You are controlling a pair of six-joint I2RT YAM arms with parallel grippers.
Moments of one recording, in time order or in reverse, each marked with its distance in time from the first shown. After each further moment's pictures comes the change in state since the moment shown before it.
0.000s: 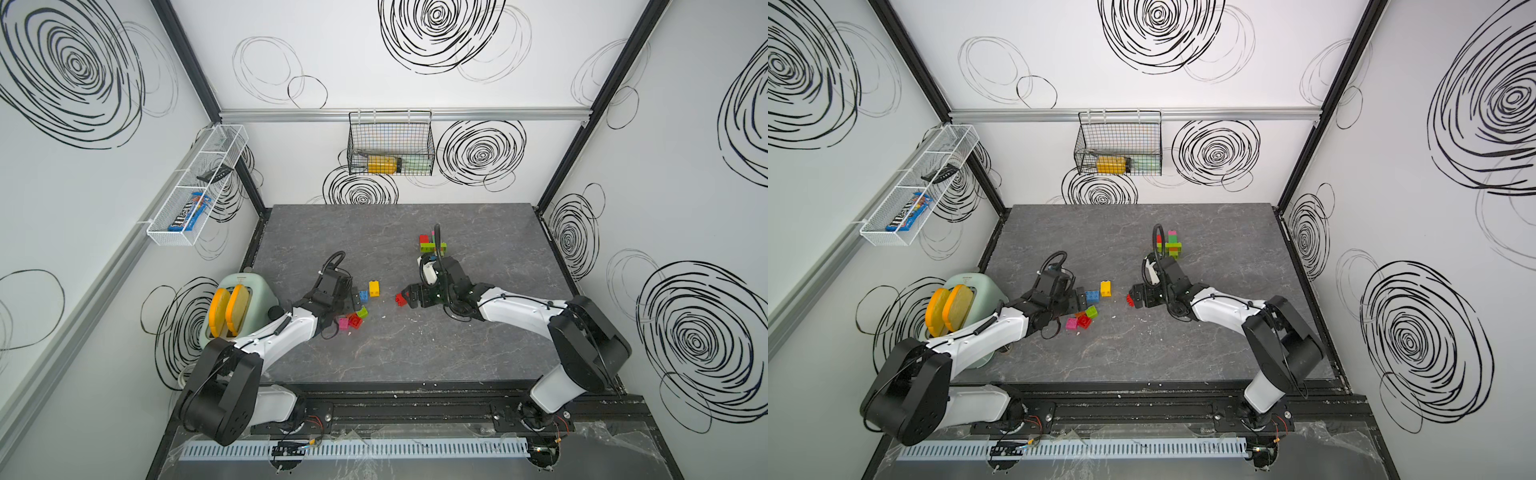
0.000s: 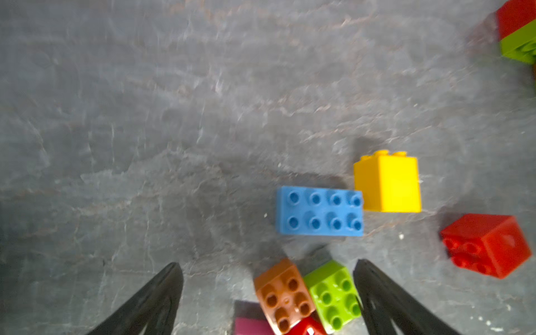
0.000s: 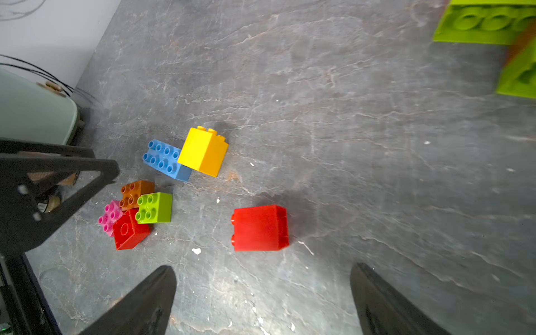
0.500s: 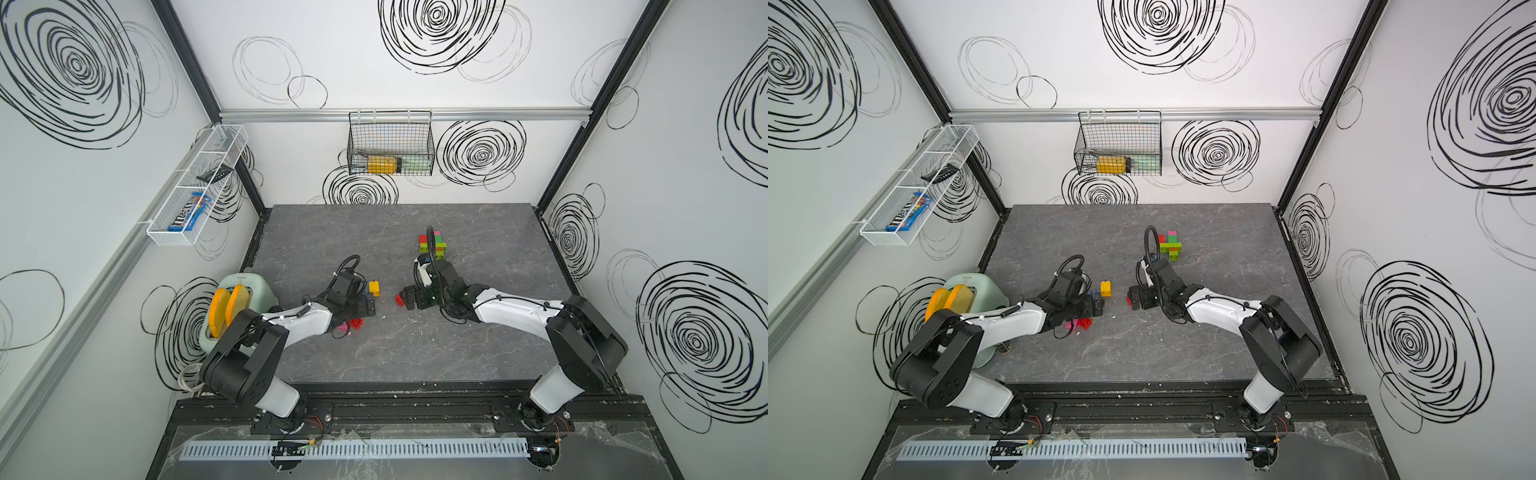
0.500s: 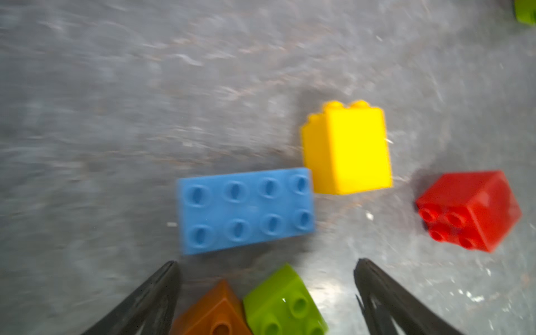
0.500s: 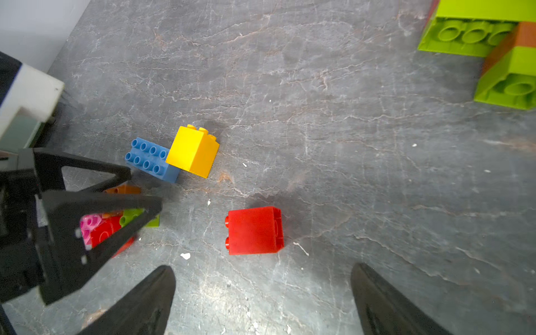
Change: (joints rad) left arm -0.131 0.206 0.061 0.123 0.096 0.026; right arm 0.034 -0.015 -0.002 -0.027 0.113 -0.007
